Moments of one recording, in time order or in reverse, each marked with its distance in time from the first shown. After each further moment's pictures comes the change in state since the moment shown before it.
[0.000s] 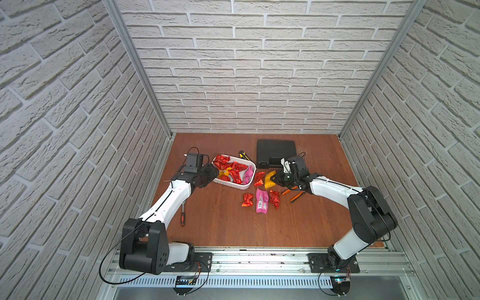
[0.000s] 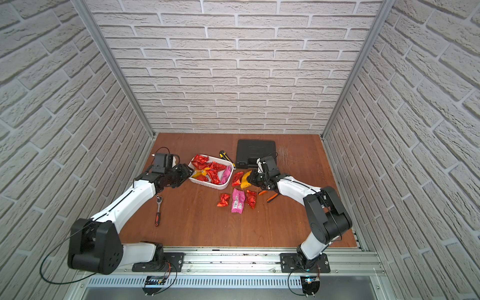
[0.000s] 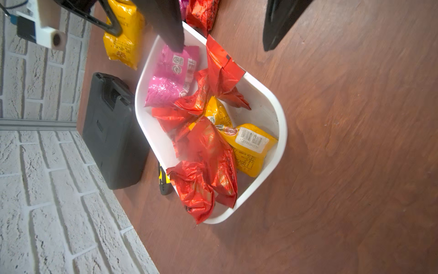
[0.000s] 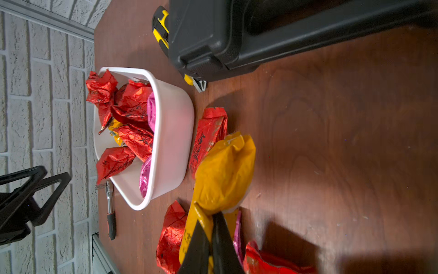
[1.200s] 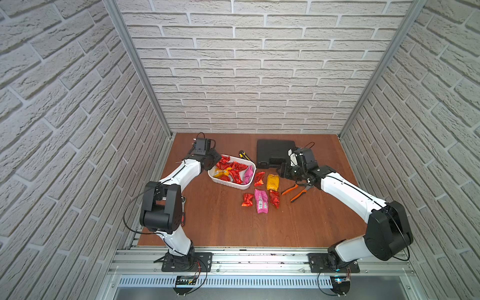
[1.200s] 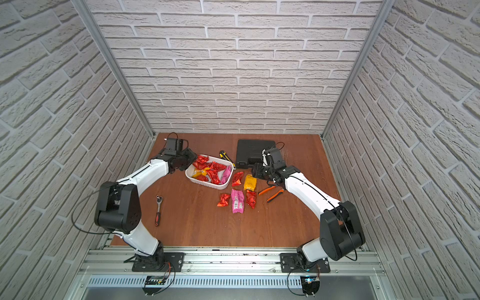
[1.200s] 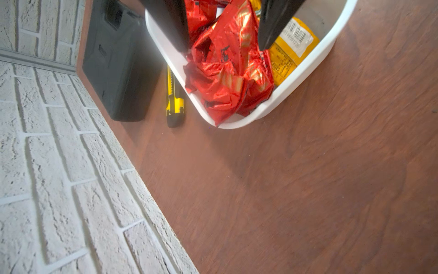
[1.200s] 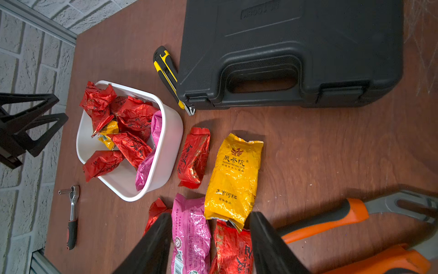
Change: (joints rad) left arm -0.014 0.387 0.306 0.120 -0.135 -0.112; right arm -0.011 -0.185 0.140 -0.340 0.188 -0.201
